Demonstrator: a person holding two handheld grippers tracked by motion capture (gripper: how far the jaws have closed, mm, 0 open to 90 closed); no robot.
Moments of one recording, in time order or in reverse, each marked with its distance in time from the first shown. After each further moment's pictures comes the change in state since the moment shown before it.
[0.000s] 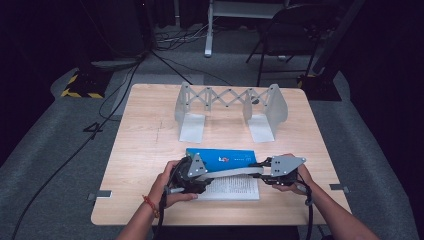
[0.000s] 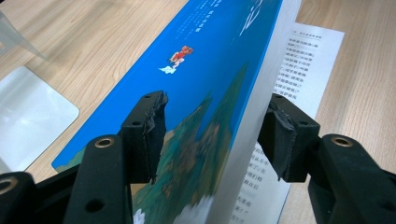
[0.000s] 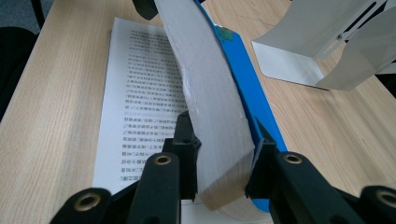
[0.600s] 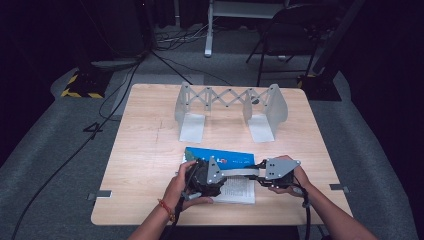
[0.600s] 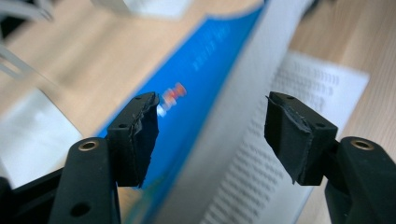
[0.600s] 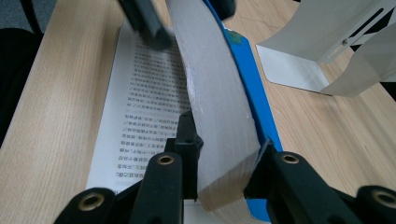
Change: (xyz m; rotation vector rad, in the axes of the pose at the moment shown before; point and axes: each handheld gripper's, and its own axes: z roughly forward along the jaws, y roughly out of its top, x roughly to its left) left arm -0.018 0.023 0.006 -0.068 0.078 -0.001; right arm 0.008 0.014 0.005 0.024 -0.007 -0.012
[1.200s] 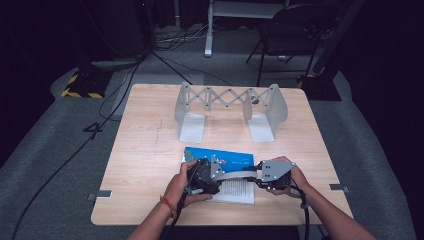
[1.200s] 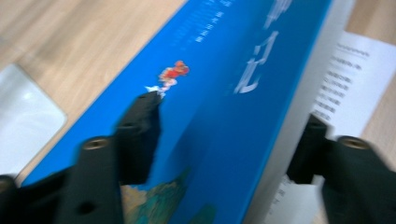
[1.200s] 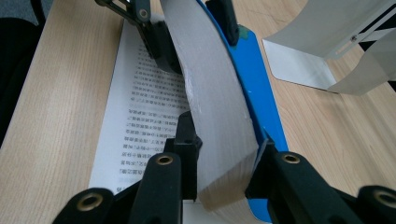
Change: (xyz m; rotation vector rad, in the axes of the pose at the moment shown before) left arm -0.001 -0.010 0.031 0.174 -0.035 0.027; right arm 0.005 0.006 0.006 0.042 0.005 -0.023
